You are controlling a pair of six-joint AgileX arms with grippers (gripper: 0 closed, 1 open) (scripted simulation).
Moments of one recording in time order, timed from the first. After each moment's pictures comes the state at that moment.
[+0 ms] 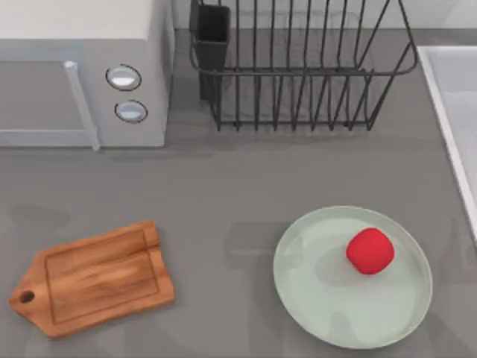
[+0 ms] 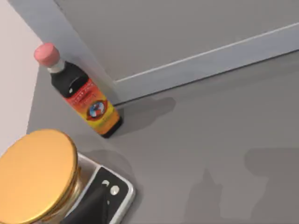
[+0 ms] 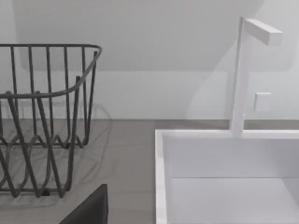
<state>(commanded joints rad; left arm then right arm) 0.14 0.57 0.40 -0.34 0.01 0.43 0.00 0.00 0.00 0.00 0.00 0.00</state>
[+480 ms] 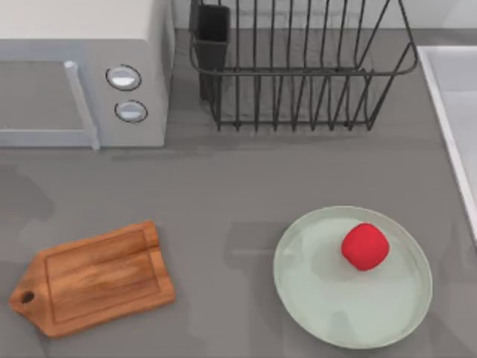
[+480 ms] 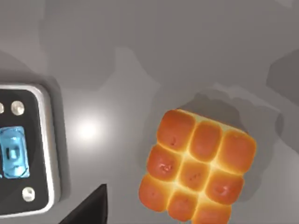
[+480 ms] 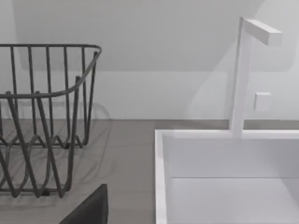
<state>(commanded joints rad) 0.27 1.33 0.83 -0.76 0.04 1.00 0.00 0.00 0.00 0.00 0.00 0.00</state>
